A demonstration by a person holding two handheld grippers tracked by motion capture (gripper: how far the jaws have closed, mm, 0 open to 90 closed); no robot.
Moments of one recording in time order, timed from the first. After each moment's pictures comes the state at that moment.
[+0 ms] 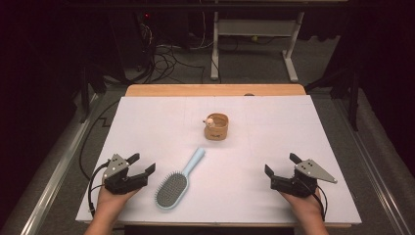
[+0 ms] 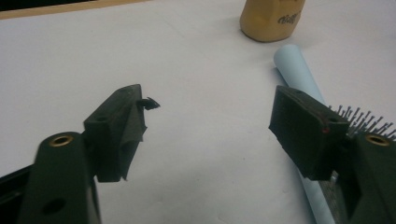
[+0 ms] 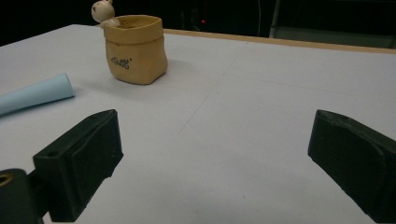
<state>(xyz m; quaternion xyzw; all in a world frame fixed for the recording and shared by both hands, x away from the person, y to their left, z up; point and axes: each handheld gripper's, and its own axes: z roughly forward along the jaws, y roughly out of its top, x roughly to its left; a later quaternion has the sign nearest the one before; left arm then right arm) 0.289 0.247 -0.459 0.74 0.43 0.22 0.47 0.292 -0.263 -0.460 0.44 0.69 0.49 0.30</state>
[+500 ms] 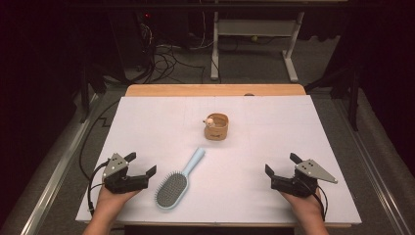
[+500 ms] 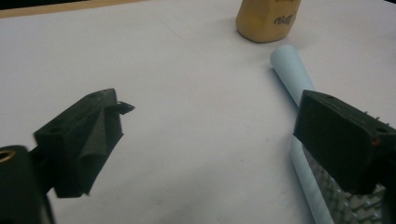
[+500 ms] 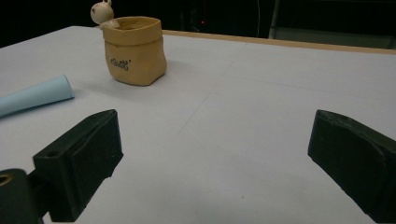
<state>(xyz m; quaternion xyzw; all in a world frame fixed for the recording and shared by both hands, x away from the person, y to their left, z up) 0.292 0.247 -0.461 0.75 0.42 0.21 0.47 0.292 -0.264 -0.459 0.44 0.68 0.50 0.30</state>
